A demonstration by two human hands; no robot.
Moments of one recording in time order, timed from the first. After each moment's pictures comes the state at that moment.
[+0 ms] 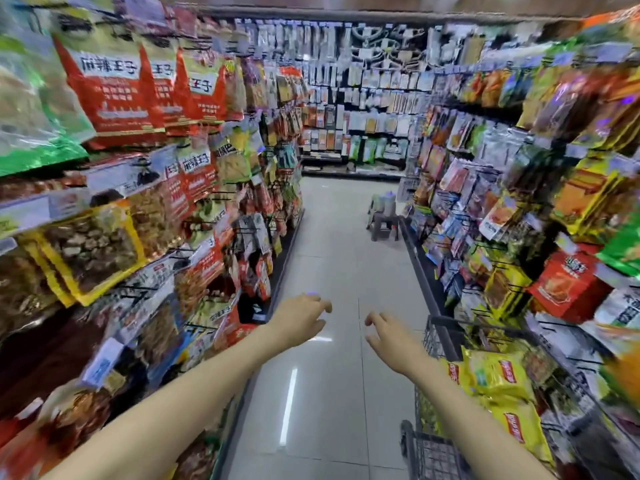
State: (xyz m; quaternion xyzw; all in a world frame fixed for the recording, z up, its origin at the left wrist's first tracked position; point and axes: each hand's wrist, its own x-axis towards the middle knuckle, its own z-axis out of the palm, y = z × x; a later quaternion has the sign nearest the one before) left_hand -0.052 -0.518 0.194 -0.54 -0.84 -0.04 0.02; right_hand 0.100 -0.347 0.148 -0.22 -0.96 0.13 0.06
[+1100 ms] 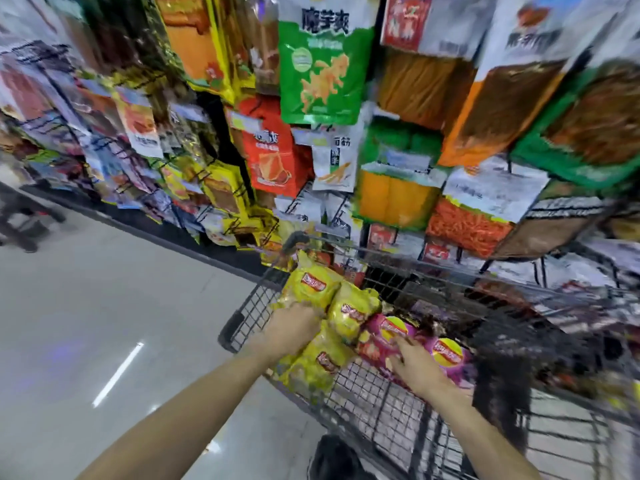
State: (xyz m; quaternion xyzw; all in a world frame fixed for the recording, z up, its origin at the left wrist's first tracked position) left_hand 0.061 0.011 0.002 -0.88 -0.42 0.14 -0.18; right_hand 0.294 -0.137 -0.062 -0.78 -0.55 0.30 0.00
